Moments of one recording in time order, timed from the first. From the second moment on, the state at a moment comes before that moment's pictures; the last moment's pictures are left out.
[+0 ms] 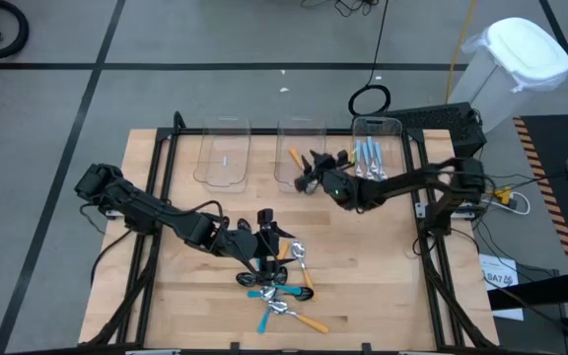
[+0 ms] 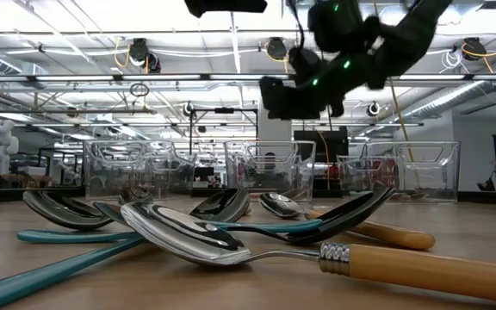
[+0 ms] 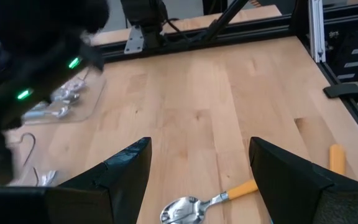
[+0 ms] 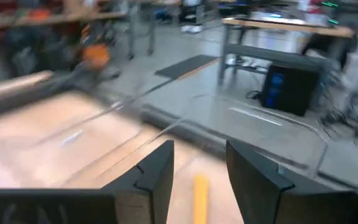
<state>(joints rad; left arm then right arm) -0.37 1.58 1.17 -0.09 -0.37 -0.04 -0.12 1.68 0.75 0.65 0.83 0.18</state>
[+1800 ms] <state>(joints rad) -0.38 1.83 1.18 -0.09 -0.17 0.15 0.48 1.45 0.75 -0.16 0.15 0.47</state>
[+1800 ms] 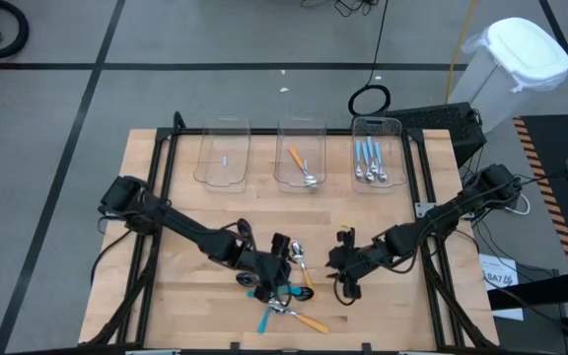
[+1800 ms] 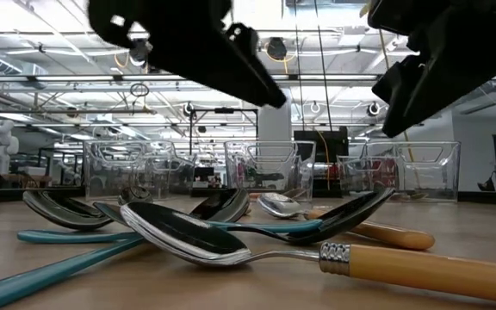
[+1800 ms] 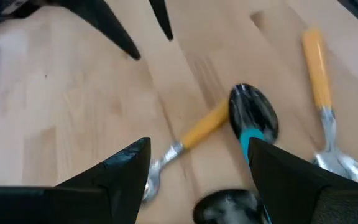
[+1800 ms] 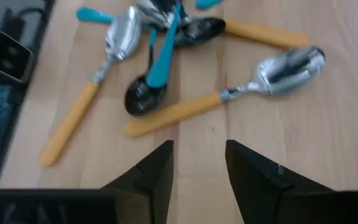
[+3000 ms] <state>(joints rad) -0.30 2.31 1.91 -0.81 -0.14 0.50 0.58 1.40 0.75 -0.46 0.19 0.67</state>
